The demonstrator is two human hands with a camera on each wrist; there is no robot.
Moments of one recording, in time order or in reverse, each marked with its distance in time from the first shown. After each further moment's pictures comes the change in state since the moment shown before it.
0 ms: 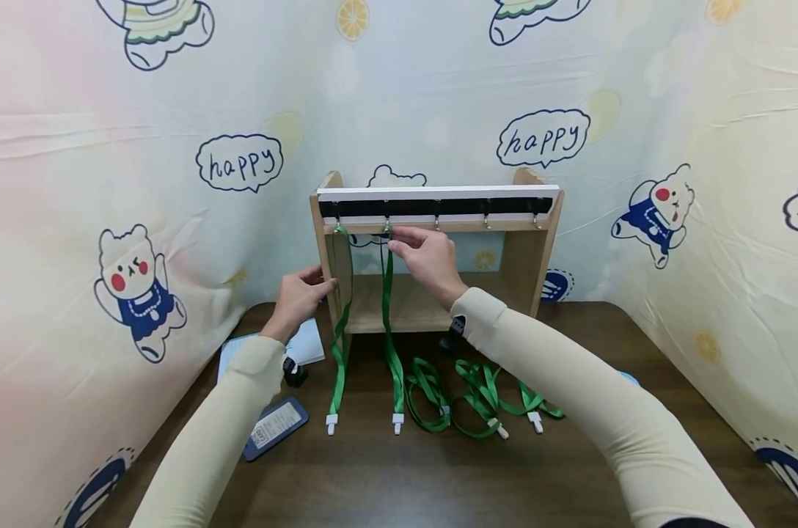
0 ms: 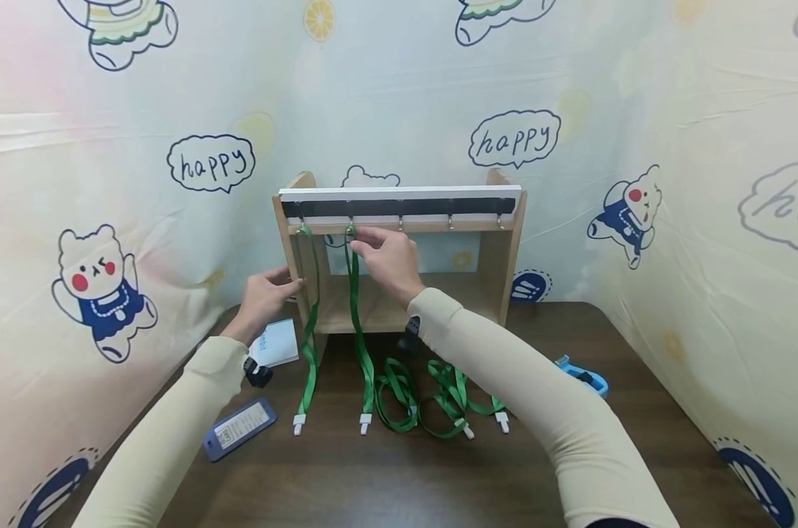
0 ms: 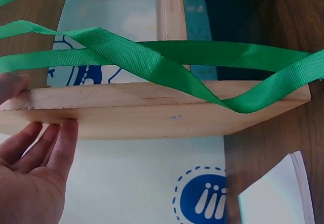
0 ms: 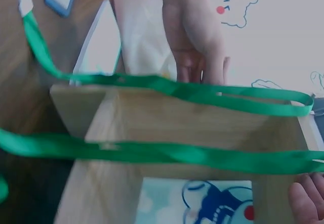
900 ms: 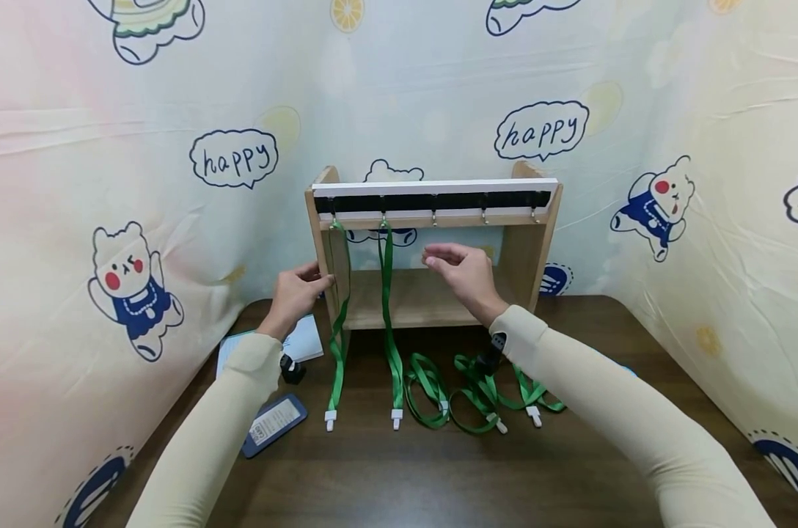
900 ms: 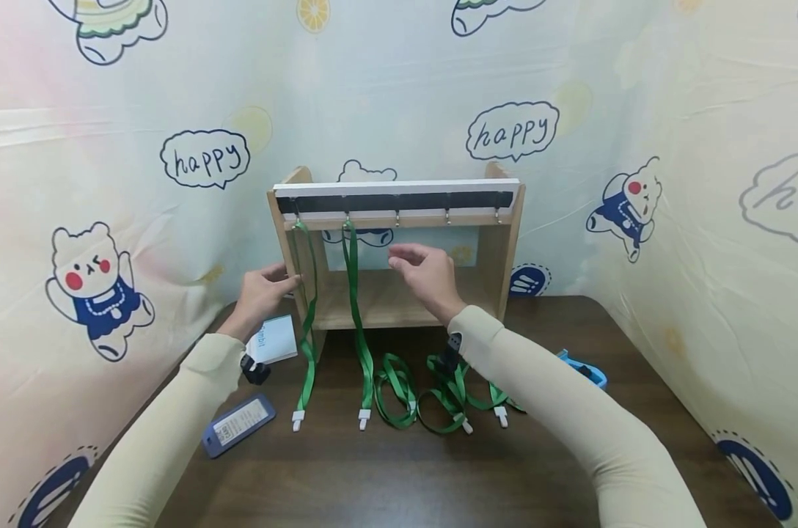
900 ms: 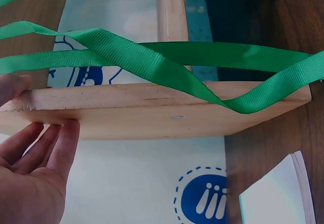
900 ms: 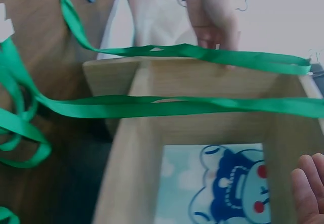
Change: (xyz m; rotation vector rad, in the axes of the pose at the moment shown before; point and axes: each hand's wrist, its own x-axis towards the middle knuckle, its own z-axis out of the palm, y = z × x) left_hand 0.002 0.001 0.000 -0.011 0.002 -0.022; right_hand -0.027 0.045 -0.050 0.057 -0.021 -0.019
